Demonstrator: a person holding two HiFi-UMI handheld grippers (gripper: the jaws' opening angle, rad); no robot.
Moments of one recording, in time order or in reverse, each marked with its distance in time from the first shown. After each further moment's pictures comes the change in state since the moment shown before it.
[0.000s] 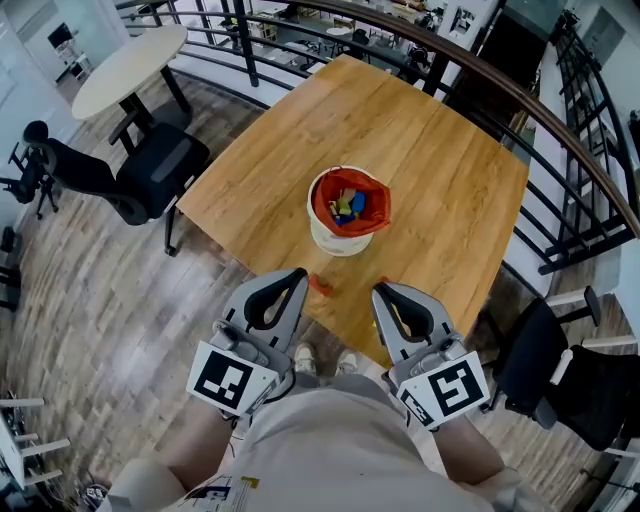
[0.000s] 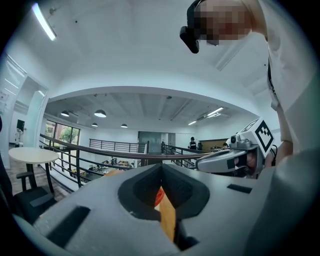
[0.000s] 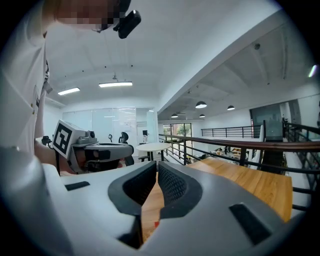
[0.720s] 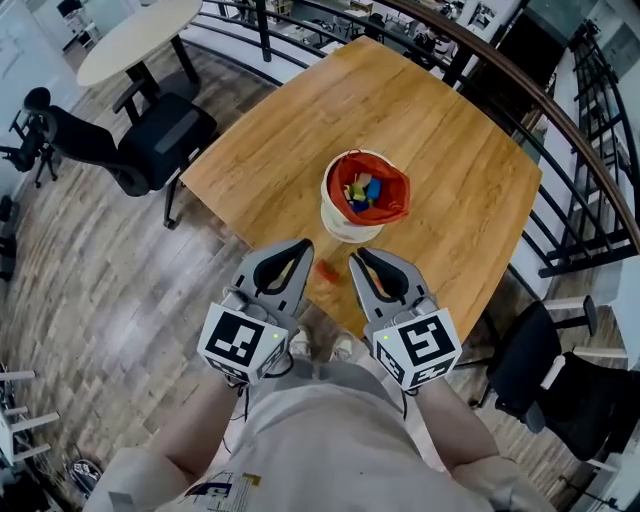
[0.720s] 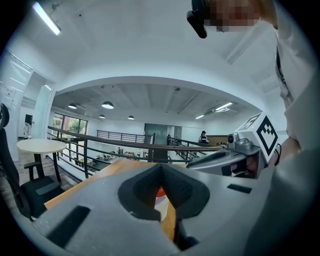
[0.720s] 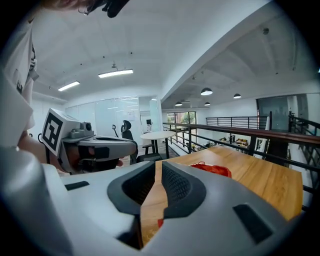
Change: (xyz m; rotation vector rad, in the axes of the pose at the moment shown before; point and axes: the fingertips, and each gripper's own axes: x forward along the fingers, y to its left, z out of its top) left arm 0.016 0.045 -0.052 -0.063 0.097 0.065; right arm 0.083 0.007 -0.047 0.030 0.139 0.053
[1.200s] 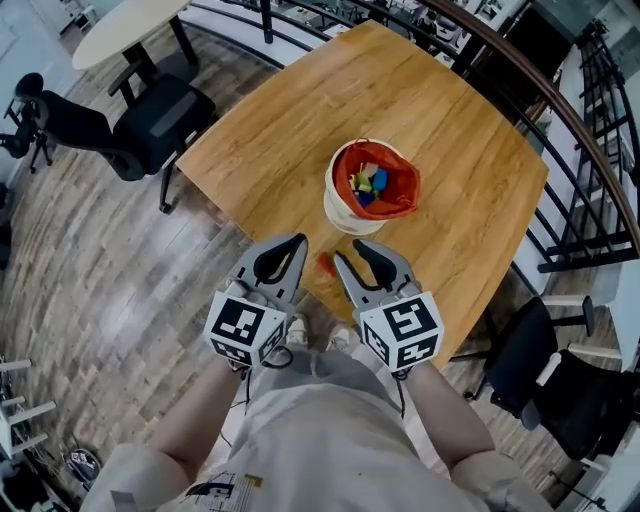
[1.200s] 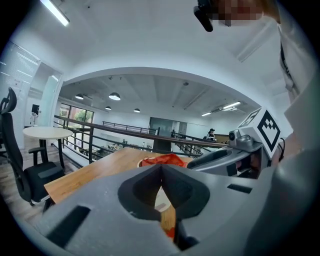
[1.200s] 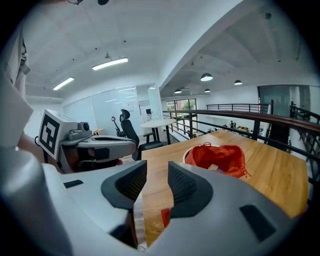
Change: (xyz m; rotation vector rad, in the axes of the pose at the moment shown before) left arm 0.010 0.033 -0.064 -0.084 0.076 0.041; right arm 0.046 -0.002 -0.053 0.045 0.146 0.015
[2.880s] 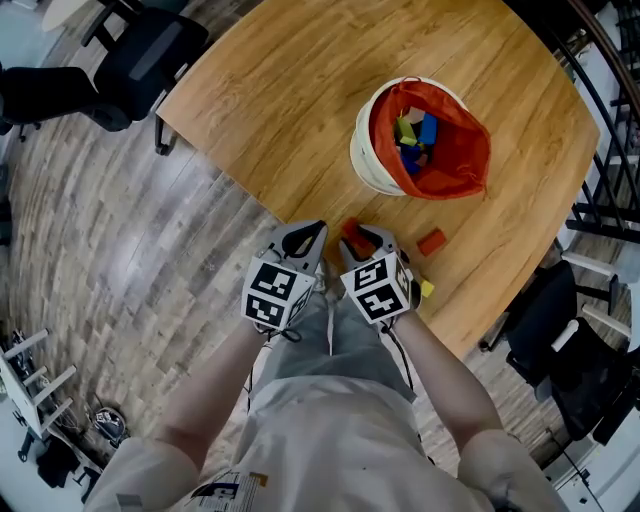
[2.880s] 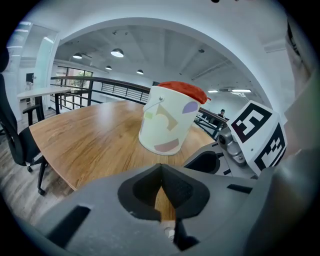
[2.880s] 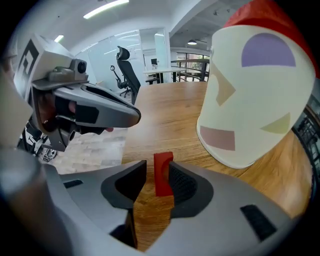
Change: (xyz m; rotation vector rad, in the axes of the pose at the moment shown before) left arm 0.057 0.044 -0.218 -0.154 0.424 -0.064; right arm 0.130 -0.022 -0.225 -0.121 0.575 0.024
